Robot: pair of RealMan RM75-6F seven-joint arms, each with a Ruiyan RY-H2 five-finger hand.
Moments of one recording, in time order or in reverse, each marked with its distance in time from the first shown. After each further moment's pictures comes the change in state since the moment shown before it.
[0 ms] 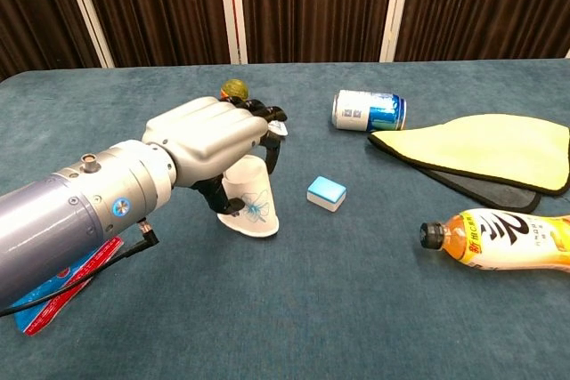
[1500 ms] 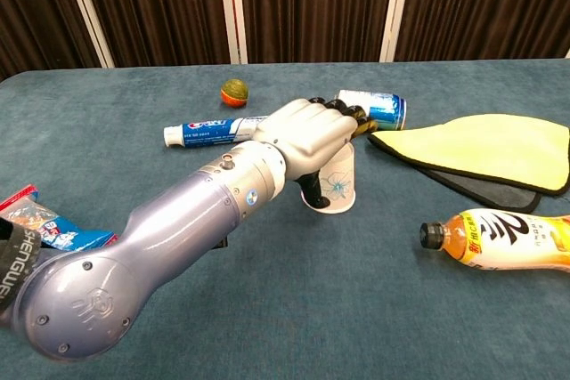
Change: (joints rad) left arm -0.233 -0.285 -0.098 0.518 0.100 -0.138 -0.298; right arm 0.009 0.021 0.004 0.004 0.012 -0.027 0.044
